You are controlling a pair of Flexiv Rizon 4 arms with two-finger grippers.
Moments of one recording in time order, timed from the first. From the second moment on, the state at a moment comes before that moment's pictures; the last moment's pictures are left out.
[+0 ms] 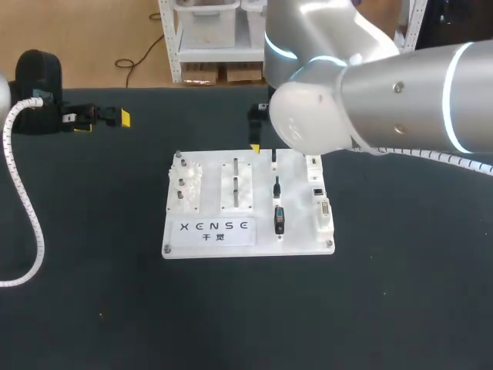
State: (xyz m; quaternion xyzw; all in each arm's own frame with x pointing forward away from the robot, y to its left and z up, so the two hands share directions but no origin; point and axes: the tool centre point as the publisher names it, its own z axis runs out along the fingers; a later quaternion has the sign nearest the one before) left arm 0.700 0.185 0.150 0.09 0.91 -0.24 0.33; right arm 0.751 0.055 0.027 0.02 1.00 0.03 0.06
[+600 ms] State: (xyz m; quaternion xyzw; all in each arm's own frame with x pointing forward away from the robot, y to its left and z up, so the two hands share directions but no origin) left arm 0.700 0.185 0.150 0.09 0.91 -0.24 0.33; right arm 0.751 0.063 0.016 0.01 1.00 -0.02 0.06
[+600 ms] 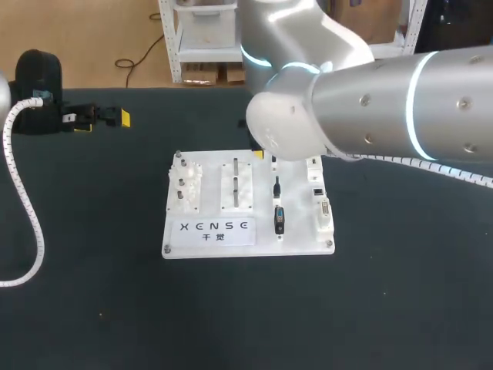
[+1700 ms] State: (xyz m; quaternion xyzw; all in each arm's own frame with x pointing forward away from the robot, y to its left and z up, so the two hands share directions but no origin) left arm 0.700 0.185 0.150 0.09 0.91 -0.24 0.33; right arm 0.755 0.066 0.013 0.02 1.00 0.00 0.05
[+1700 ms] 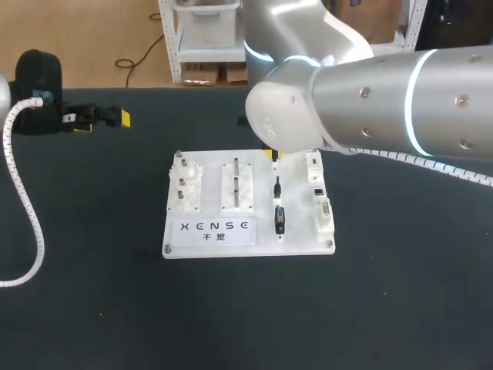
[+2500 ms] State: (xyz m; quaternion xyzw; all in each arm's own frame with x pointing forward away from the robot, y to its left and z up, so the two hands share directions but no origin) left arm 0.700 0.185 0.150 0.09 0.91 -0.24 0.33; right arm 0.765 0.067 0.030 0.02 1.00 -0.02 0.08
